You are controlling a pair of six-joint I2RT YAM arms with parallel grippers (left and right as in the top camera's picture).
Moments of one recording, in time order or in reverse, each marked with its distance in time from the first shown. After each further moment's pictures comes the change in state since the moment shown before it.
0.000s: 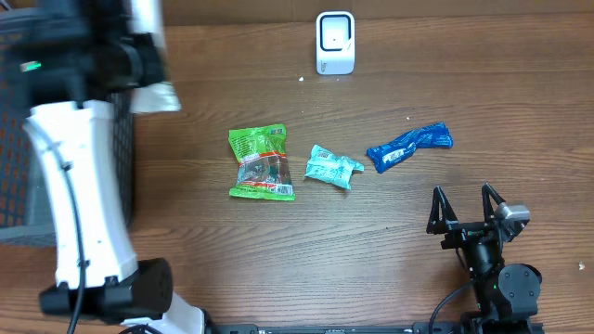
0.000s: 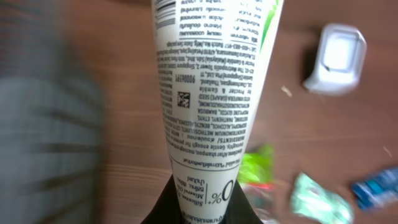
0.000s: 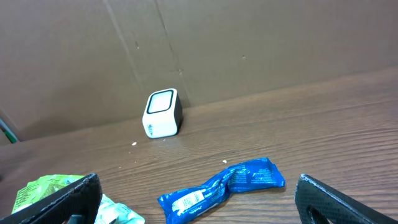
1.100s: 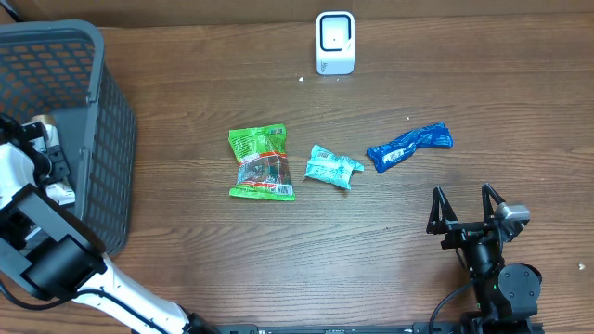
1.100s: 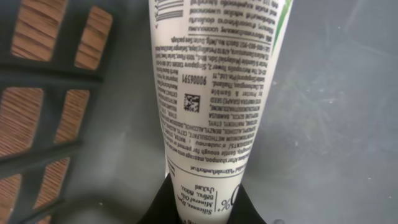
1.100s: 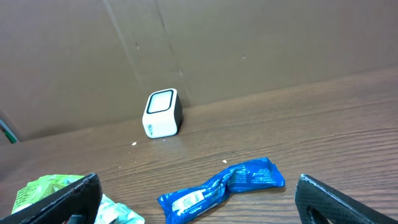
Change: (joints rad) left arm 0.679 0.367 -0.562 0.644 -0.119 0.435; right arm 0.000 0.000 0.000 0.000 0.000 0.000
